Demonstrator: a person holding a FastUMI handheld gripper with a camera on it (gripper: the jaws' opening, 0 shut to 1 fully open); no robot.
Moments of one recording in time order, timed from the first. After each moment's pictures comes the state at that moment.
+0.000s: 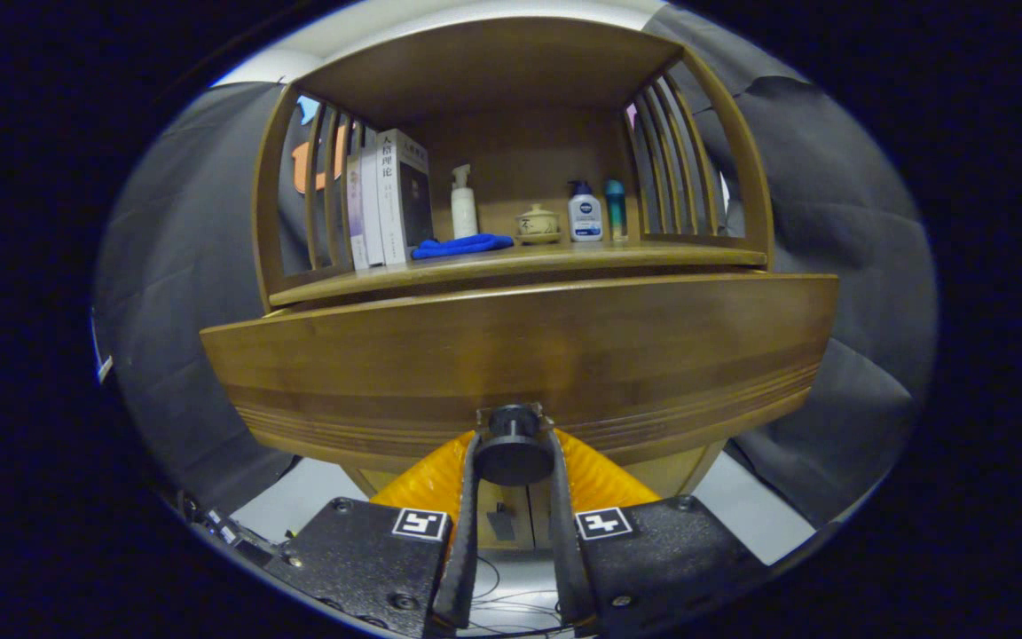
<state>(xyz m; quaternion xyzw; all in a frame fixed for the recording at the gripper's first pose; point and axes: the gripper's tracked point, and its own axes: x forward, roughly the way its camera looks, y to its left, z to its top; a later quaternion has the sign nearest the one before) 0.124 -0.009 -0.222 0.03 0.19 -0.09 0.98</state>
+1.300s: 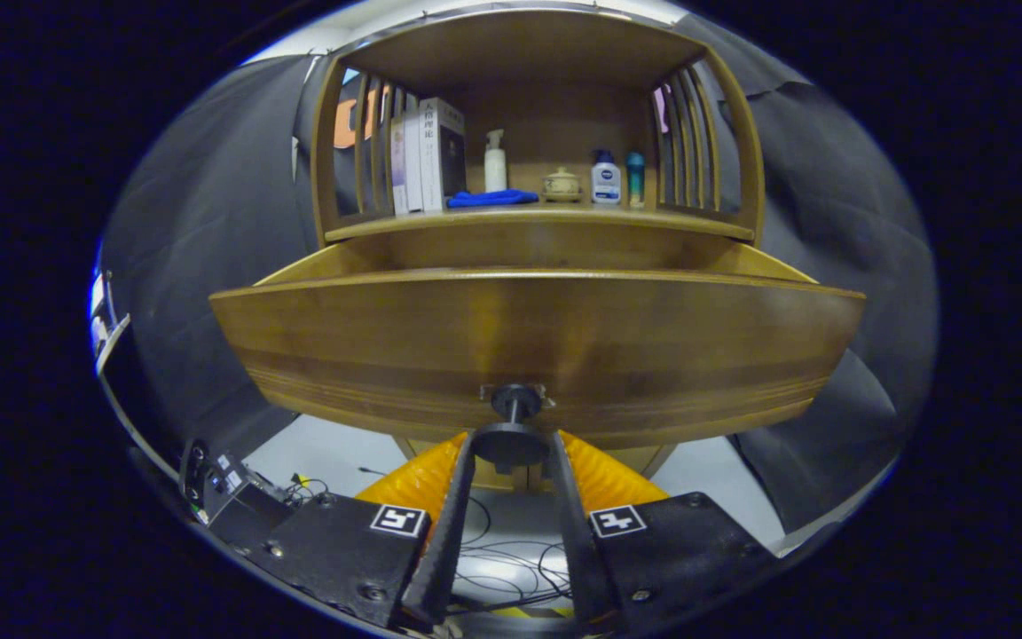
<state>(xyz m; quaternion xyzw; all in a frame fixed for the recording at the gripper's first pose) 0.037 0.000 -0.228 -0.01 0.28 -0.04 0.96</state>
